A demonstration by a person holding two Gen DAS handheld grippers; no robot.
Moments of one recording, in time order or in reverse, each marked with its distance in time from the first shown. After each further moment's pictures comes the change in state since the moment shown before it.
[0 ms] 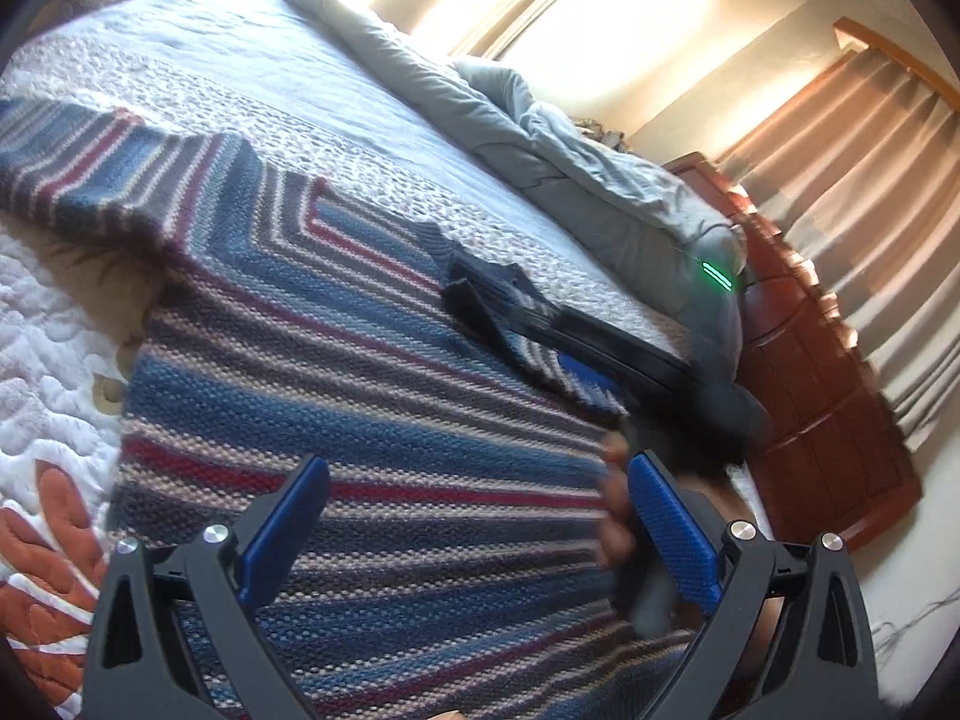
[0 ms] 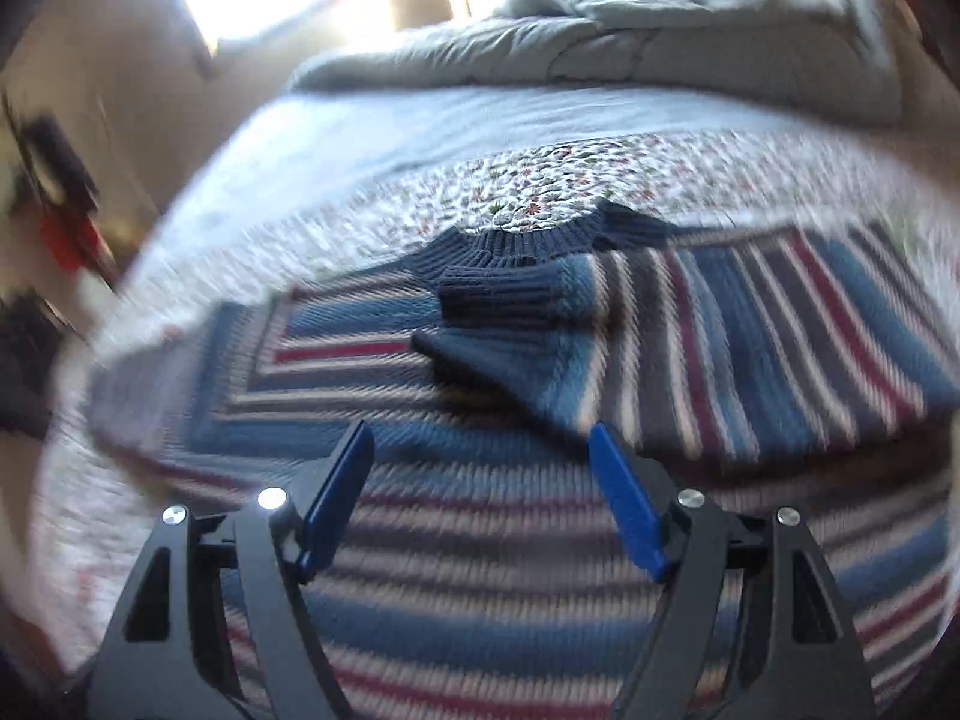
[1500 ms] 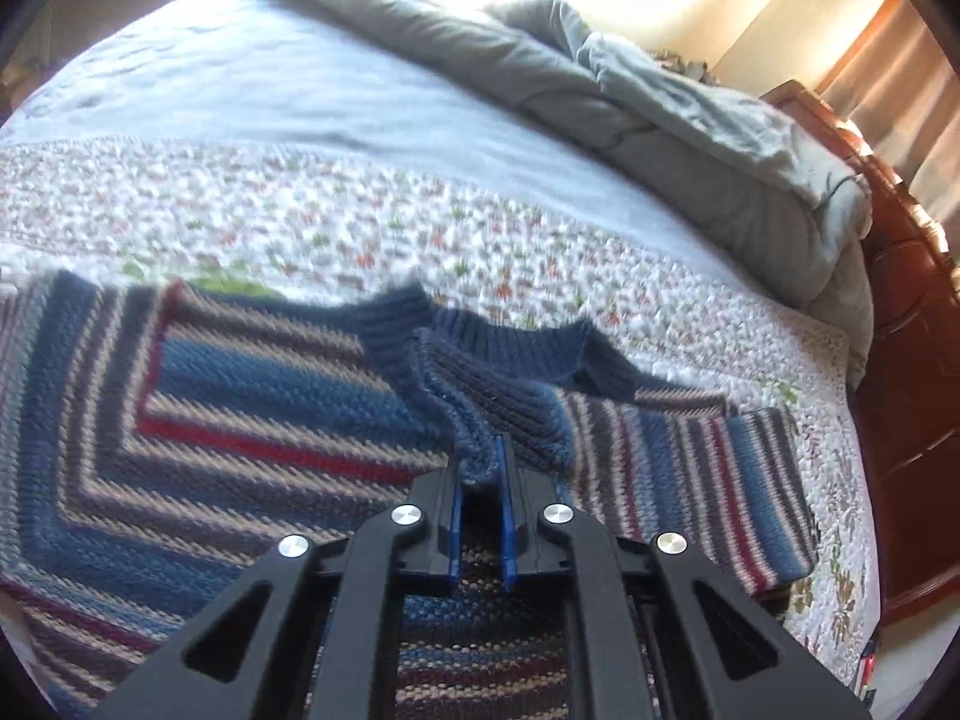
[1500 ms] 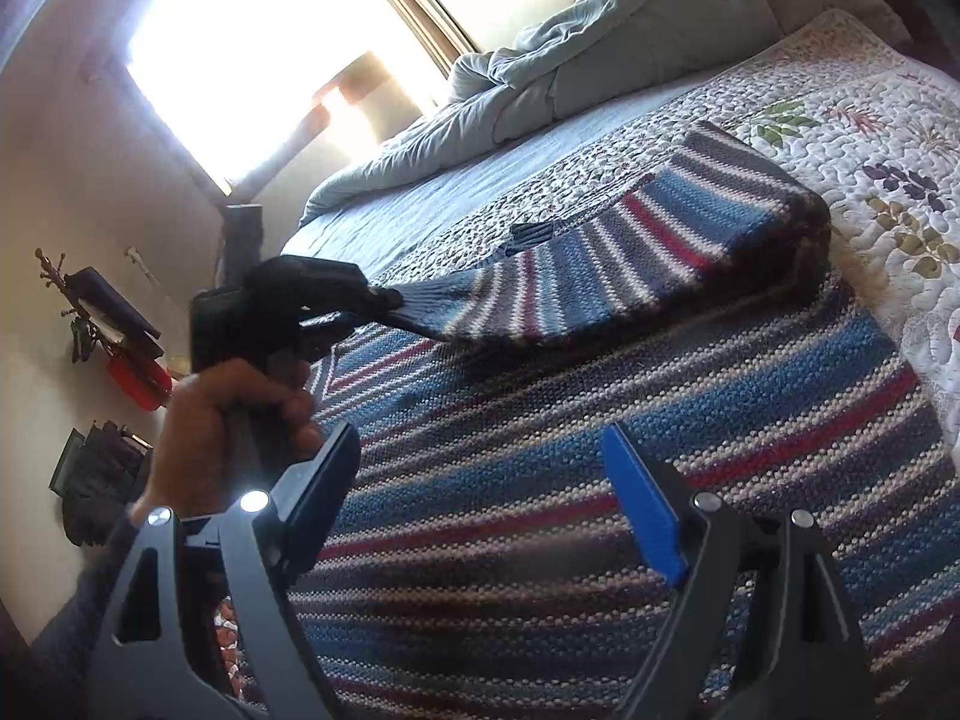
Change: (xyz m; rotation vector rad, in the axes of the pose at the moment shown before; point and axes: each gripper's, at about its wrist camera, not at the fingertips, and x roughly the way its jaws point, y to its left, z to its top) left arm 0.198 -0.044 0.136 0.076 0.113 0.316; right arm -0.093 -0.085 -0.072 0.213 -0.179 0.161
